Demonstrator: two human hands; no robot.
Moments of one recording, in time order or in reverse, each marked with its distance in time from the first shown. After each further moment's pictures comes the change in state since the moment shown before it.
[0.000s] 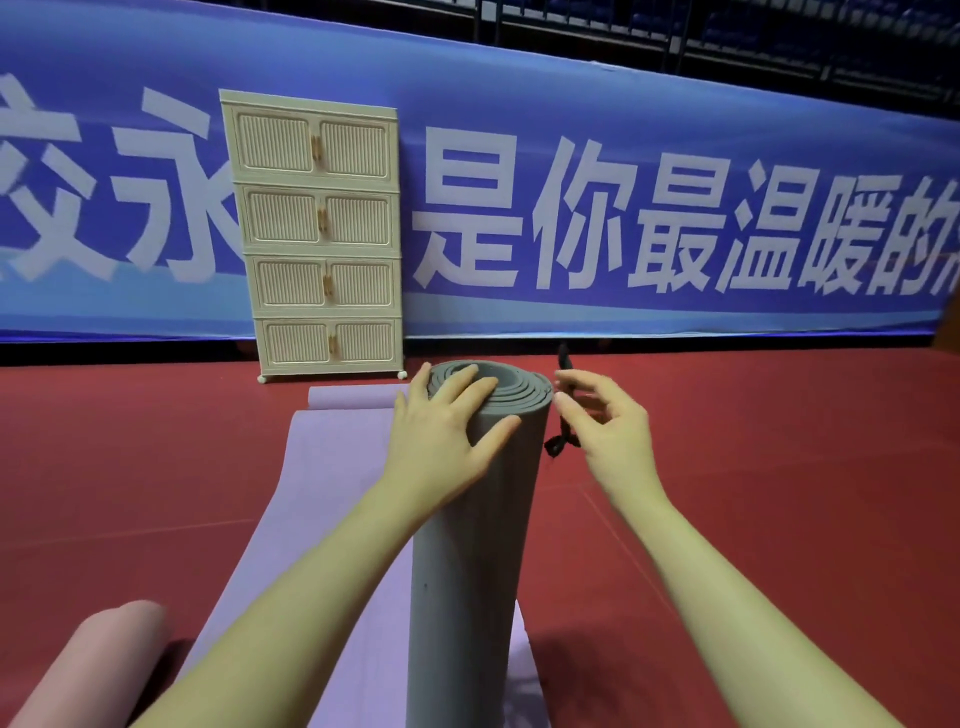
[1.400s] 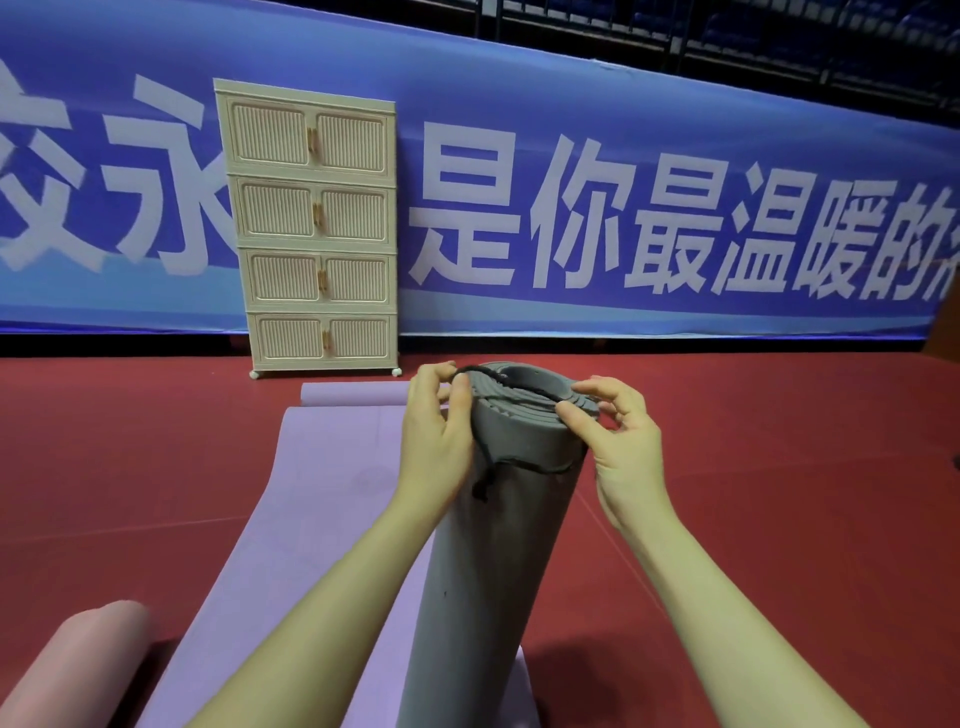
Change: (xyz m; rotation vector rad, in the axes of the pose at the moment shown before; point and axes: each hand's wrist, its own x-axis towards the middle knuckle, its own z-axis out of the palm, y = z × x) left_hand -0.002 0.020 0.005 -0.879 0.119 -0.418; right_hand -0.003 0.013 -0.003 0.137 0.130 0.073
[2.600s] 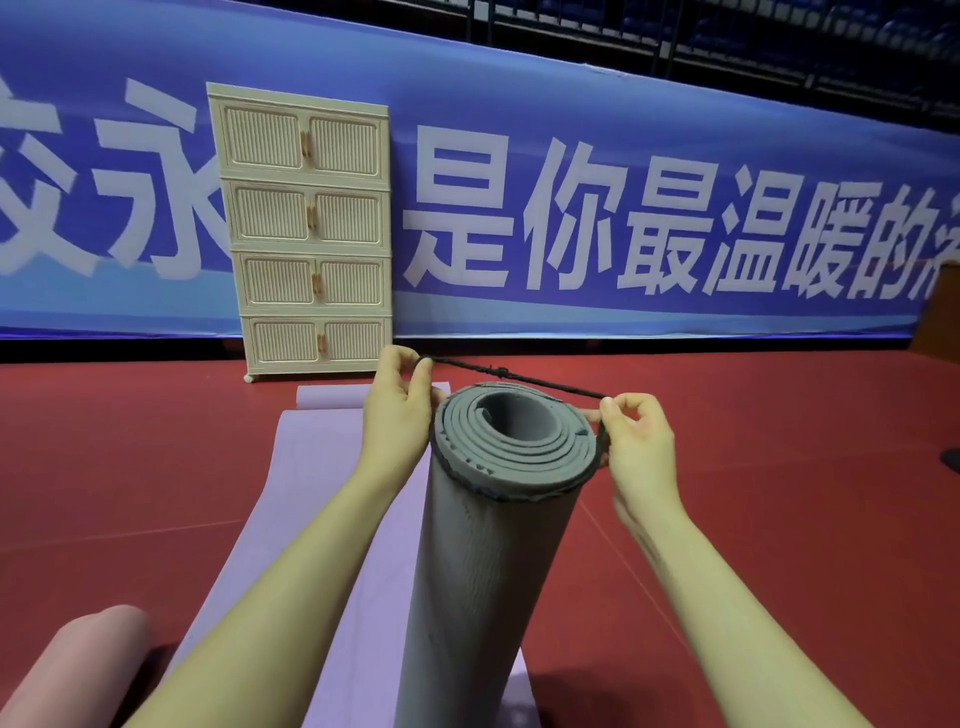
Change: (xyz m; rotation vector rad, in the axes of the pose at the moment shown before) left_hand 0.022 0.017 -0.030 0.010 0.035 -0.158; right_hand -0.004 -0.015 -0.007 -0.005 0.147 0.190
